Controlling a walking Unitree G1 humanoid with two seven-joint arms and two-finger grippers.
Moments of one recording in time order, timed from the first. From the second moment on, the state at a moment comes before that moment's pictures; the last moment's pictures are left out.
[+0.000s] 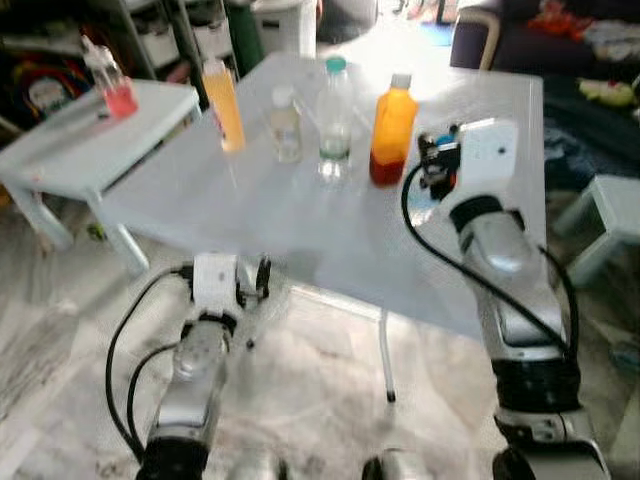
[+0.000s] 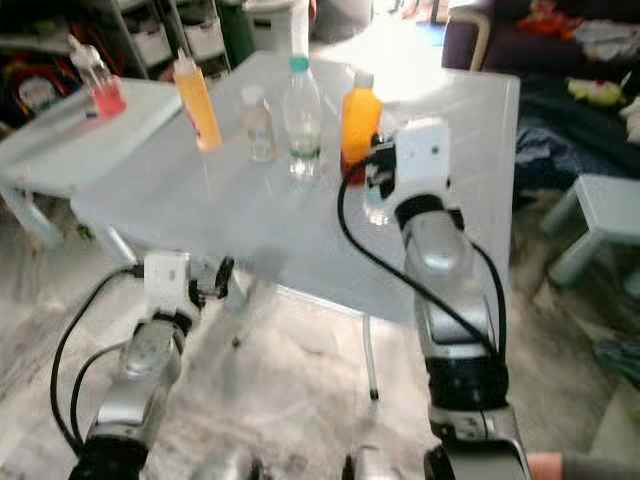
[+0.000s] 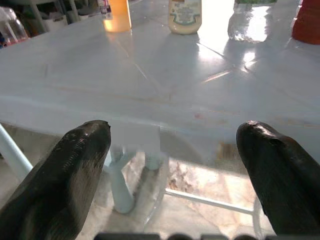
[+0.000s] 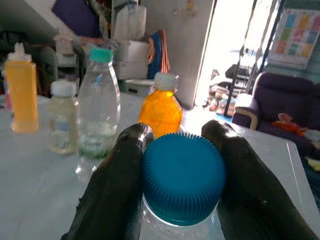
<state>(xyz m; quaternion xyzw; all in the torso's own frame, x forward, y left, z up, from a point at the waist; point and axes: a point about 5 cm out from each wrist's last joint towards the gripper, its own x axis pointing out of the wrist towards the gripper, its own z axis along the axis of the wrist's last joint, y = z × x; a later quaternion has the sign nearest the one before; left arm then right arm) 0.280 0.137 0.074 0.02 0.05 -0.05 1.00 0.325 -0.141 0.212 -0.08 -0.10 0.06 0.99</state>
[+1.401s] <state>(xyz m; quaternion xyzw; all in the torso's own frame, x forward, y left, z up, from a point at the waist) 0.273 0.162 0.066 0.03 0.02 0.03 1.00 0.290 -0.093 0.115 -0.07 -0.03 0.17 0.98</state>
